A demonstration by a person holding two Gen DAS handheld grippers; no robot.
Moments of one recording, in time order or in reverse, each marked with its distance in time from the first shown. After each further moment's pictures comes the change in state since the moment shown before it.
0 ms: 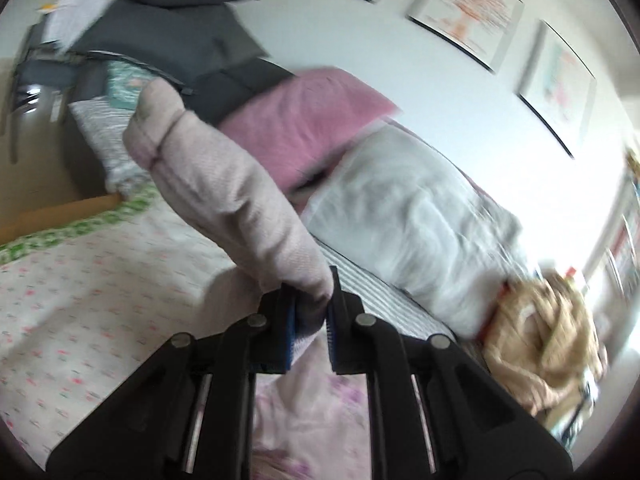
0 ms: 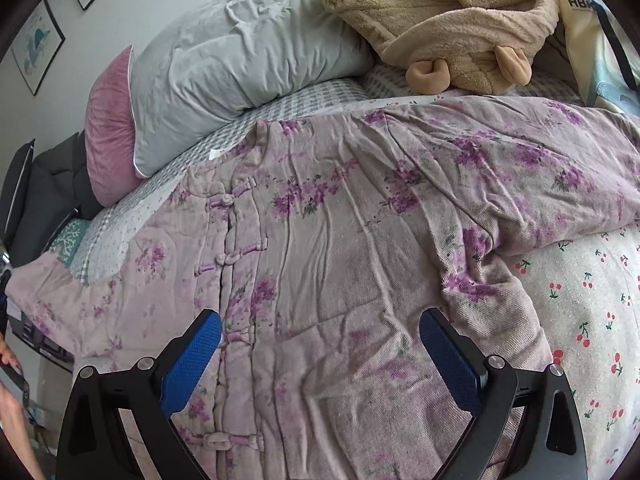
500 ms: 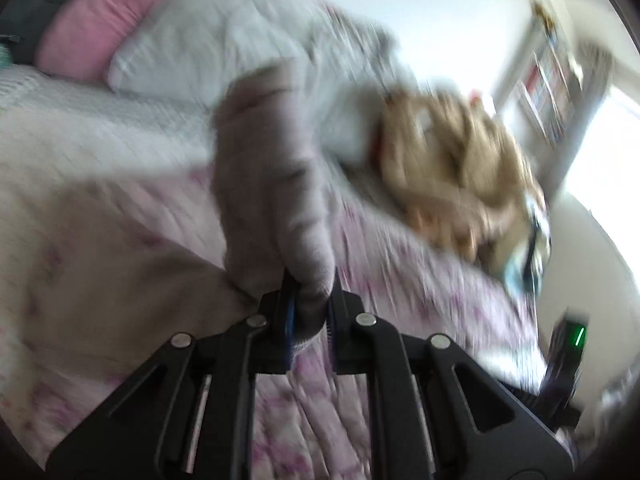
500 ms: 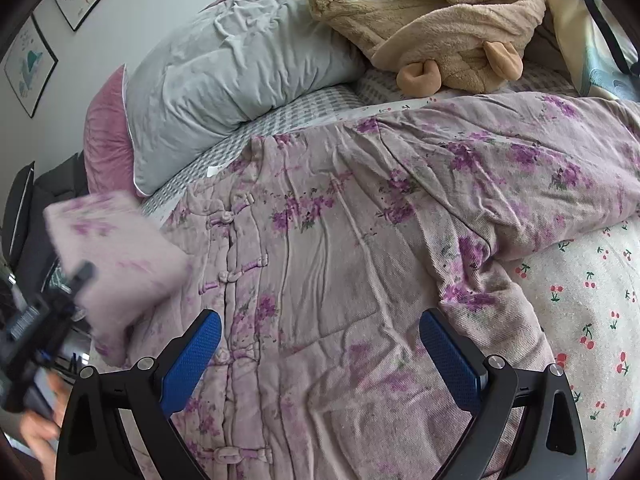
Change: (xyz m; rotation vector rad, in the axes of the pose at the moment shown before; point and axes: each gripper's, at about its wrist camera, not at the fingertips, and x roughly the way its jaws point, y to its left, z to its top) left arm 0.064 -0.172 -0.190 0.319 0.540 -0.365; right arm 0.001 -0.008 0.008 0.051 -0.024 0.017
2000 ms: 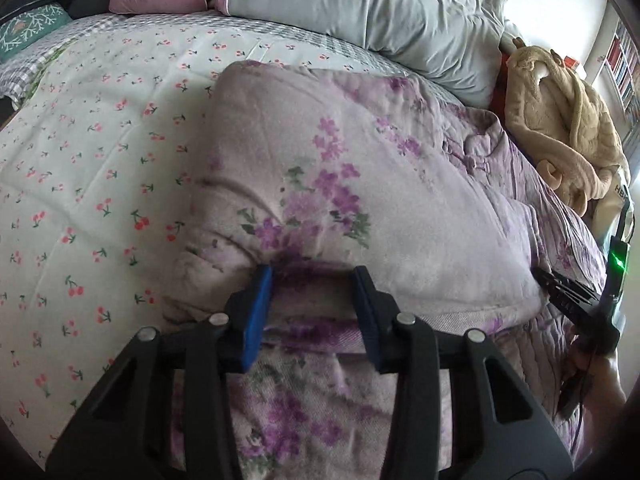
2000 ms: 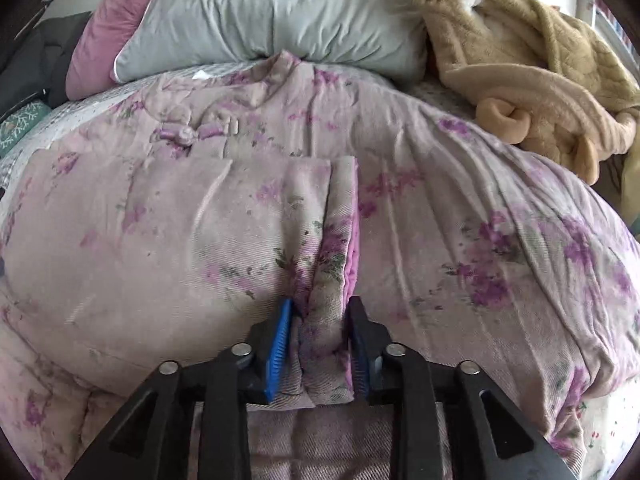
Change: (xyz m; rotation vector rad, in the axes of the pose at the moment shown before) left arm -0.007 0.156 -0.054 -0.095 0.100 0.308; right arm 0.134 0.047 -0.004 -0.464 0.010 -0.297
